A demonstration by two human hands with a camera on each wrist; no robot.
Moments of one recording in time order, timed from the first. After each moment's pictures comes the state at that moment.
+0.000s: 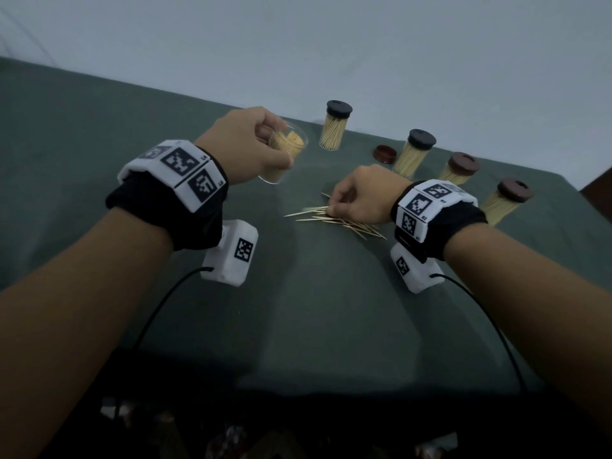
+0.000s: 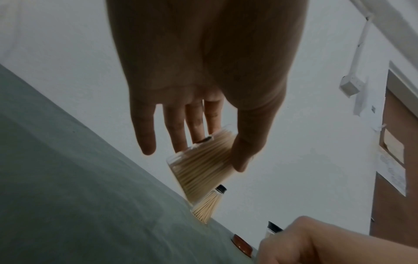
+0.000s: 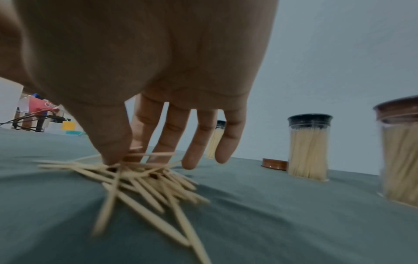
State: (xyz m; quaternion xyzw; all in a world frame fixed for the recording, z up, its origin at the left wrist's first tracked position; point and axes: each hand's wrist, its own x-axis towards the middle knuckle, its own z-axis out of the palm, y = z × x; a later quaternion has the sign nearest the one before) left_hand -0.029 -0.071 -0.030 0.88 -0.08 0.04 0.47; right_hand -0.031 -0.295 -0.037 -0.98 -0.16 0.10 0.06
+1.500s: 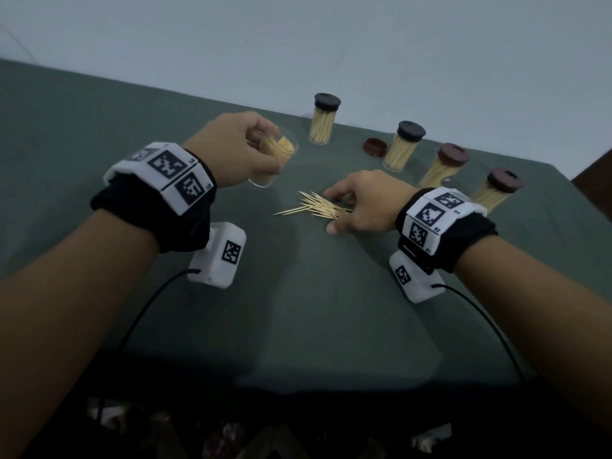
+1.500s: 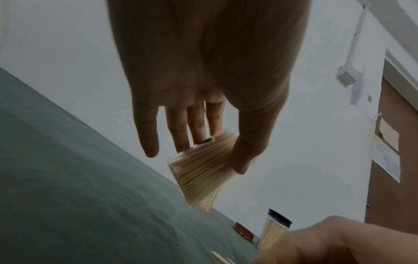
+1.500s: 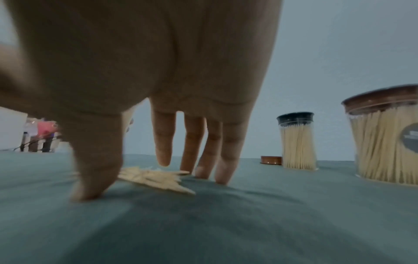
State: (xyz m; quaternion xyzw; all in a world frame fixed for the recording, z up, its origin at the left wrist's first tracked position) left_hand -0.026 -0.076 -0.039 0.89 -0.09 0.02 0.44; right_hand -0.046 -0.313 -0.038 -0.98 -0.15 0.14 0.06
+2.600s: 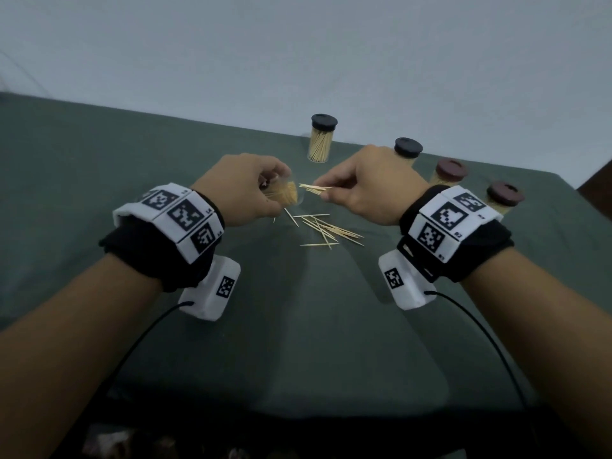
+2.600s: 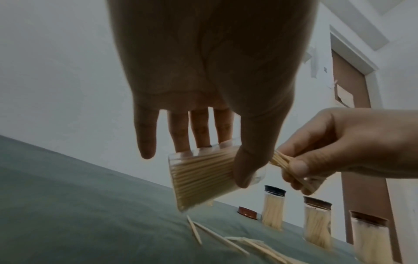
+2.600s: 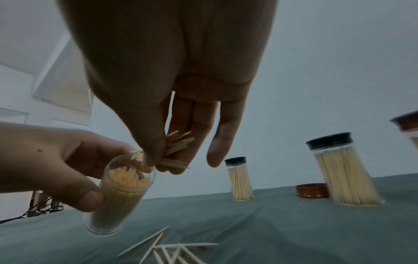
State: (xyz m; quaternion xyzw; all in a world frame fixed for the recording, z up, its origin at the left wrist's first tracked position) left_hand -0.041 -0.089 -0.036 0.94 -0.15 0.01 0.29; right_hand -0.049 -0.302 -0.004 -0.96 -0.20 -0.03 0.18
